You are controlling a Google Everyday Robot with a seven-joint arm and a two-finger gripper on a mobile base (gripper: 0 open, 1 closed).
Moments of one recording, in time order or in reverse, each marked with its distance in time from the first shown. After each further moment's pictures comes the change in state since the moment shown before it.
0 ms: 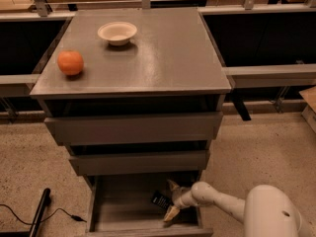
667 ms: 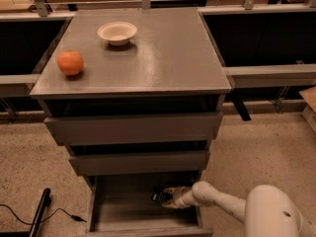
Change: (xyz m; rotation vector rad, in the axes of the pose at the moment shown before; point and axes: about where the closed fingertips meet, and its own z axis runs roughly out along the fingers) arm 0.001 -0.003 -0.003 0.006 0.003 0.000
